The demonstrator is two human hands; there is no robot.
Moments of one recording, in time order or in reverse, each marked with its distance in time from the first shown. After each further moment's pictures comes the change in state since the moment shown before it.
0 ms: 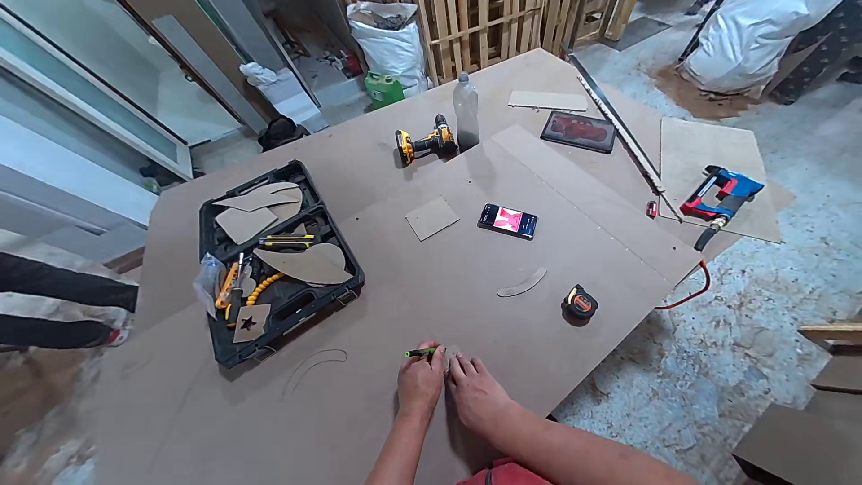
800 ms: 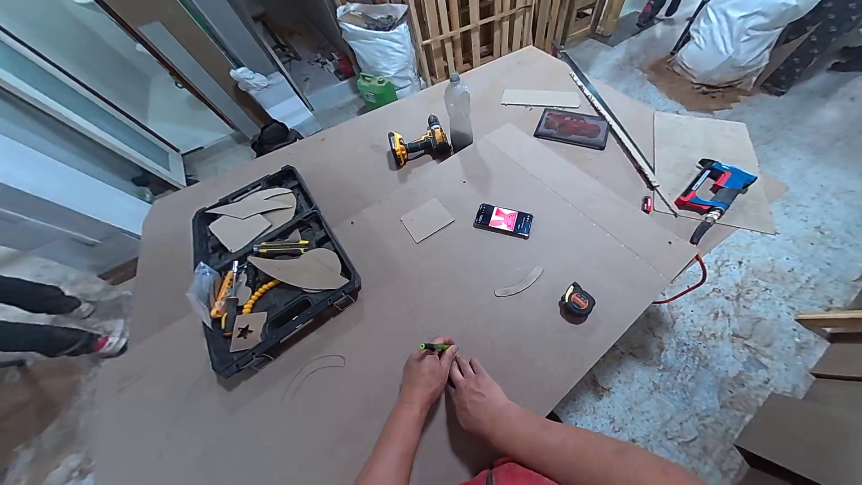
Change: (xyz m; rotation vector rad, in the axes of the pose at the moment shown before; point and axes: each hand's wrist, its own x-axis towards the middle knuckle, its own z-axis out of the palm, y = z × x) left_hand 0.022 0.011 -0.006 0.070 -0.240 0.164; right_hand -0.002 -0.002 -0.003 -0.014 -0.014 -0.015
